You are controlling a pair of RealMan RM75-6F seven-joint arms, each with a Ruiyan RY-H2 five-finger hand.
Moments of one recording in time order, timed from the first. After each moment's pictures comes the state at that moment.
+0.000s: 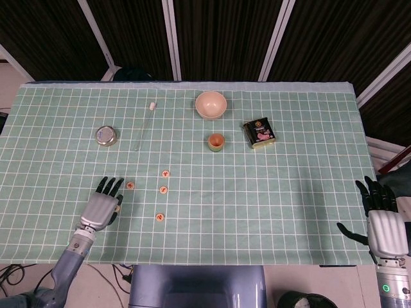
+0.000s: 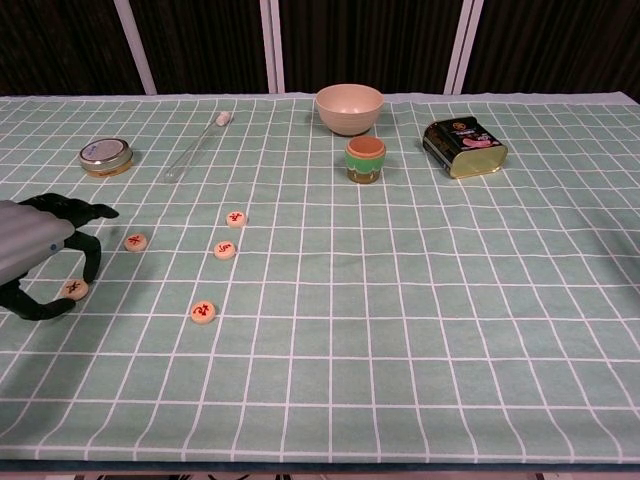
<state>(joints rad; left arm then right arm) -0.43 -1.53 -0.03 -1.47 1.28 1.12 0.62 0.06 -1.20 0.11 -1.62 -1.47 1.55 -0.11</state>
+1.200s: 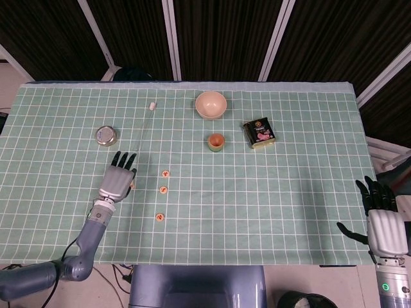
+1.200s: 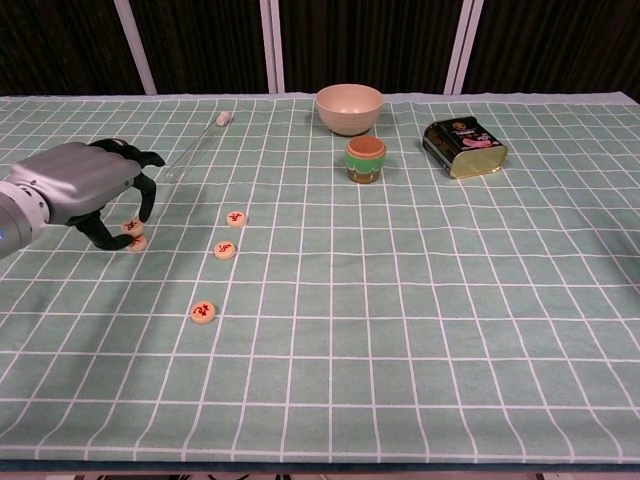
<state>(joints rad) -0.65 -1.64 -0.15 -1.36 1.03 1.03 0.78 0.06 -1.20 0.12 -1.62 -1.45 1.54 -0.11</state>
